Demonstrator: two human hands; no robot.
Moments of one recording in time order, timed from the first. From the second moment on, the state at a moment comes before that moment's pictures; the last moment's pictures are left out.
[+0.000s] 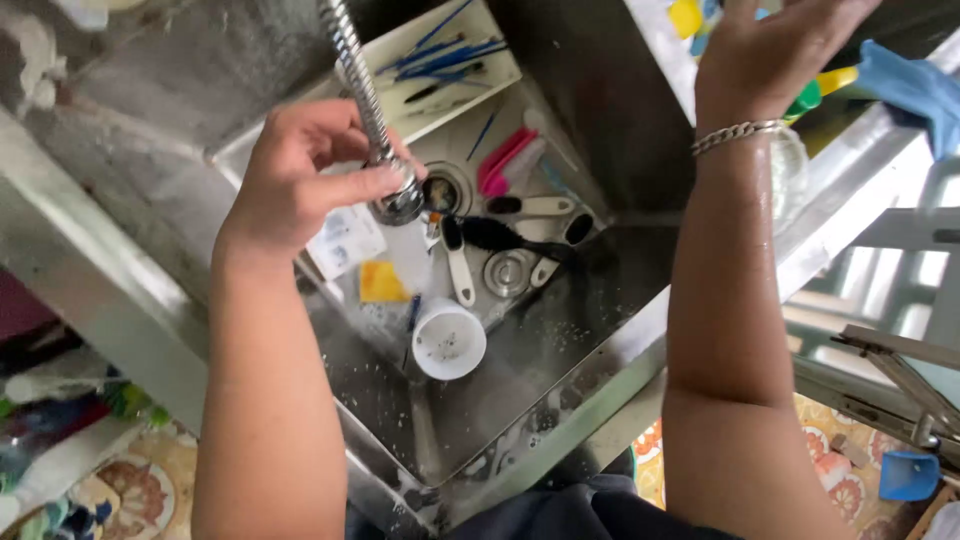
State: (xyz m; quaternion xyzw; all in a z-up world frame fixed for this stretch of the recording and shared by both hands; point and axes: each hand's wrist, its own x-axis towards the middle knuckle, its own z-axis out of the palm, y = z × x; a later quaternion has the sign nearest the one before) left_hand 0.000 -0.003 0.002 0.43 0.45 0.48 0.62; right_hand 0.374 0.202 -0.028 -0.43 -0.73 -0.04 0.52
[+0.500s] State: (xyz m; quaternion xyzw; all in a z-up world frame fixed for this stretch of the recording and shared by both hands) left_hand -0.010 -0.004 0.009 0.42 0.40 0.49 0.66; right_hand 0.255 0.044 -0.216 -0.42 -0.84 0.33 -0.12
